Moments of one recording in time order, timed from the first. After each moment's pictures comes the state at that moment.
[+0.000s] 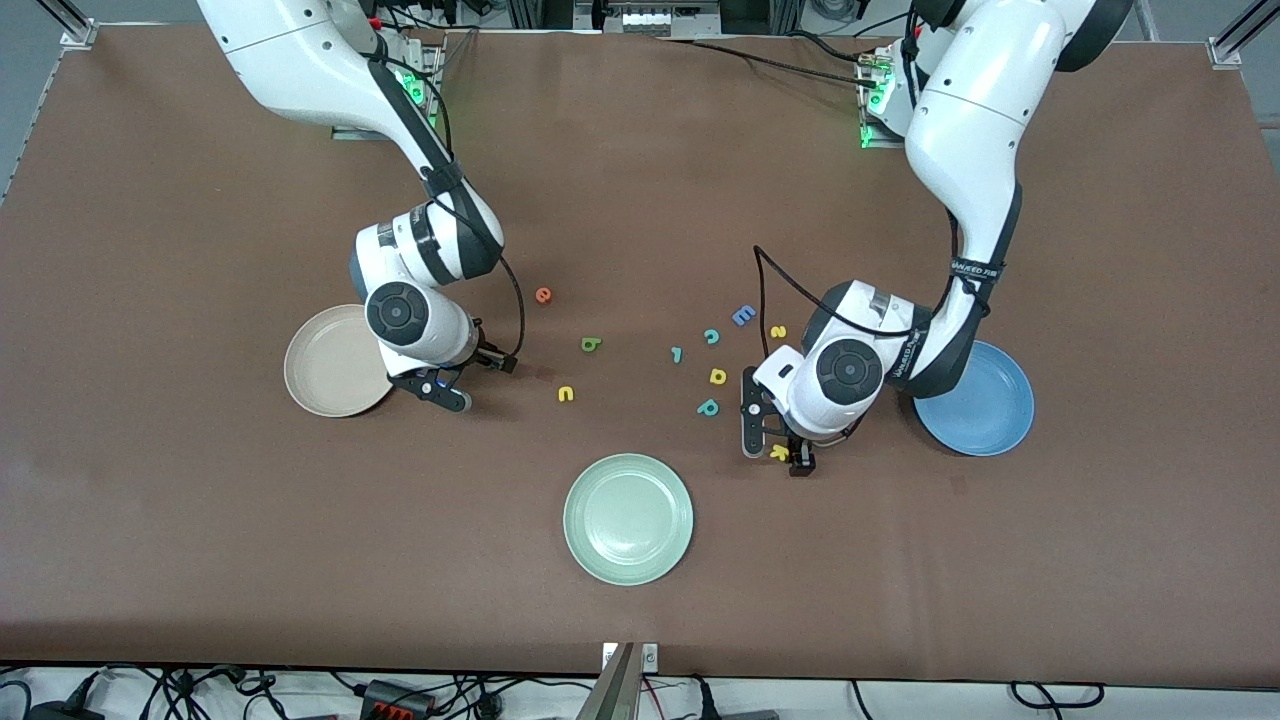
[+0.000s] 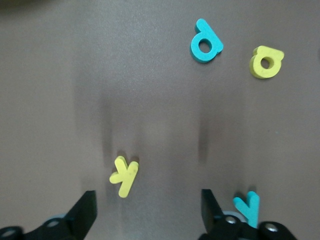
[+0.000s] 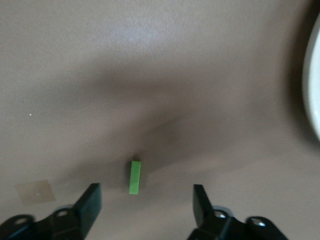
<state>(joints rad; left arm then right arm) -0.35 0.82 -0.07 -1.45 0.06 2.25 1.14 0.44 0.57 0.00 -1.87 0.10 2.28 0.80</state>
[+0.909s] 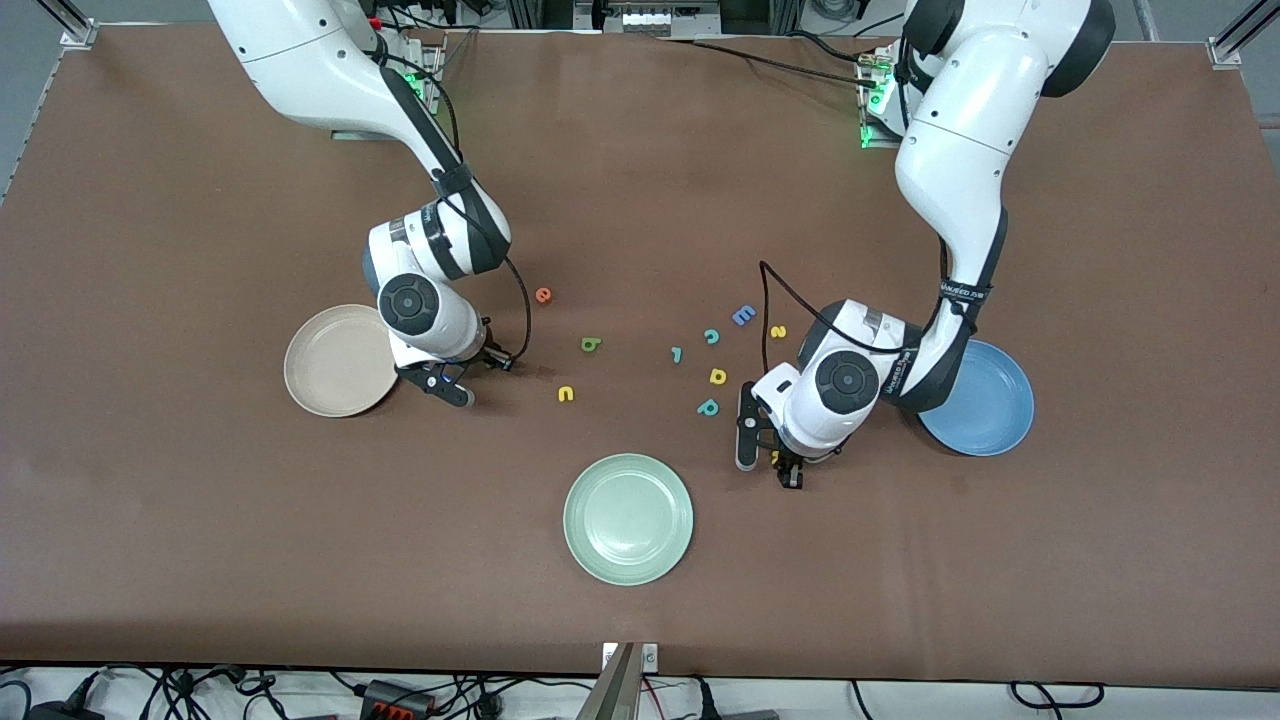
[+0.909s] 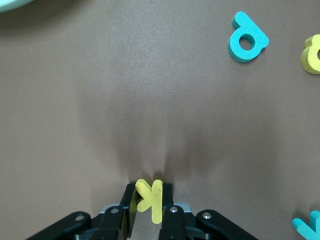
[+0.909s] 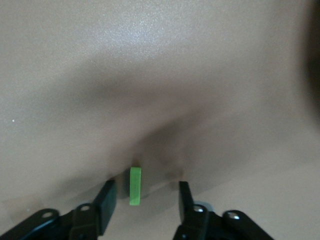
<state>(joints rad) -0.35 0.89 -0.07 -1.40 0.06 2.36 1.21 0.45 0.59 0.00 -1.91 0.10 2.37 0.86</state>
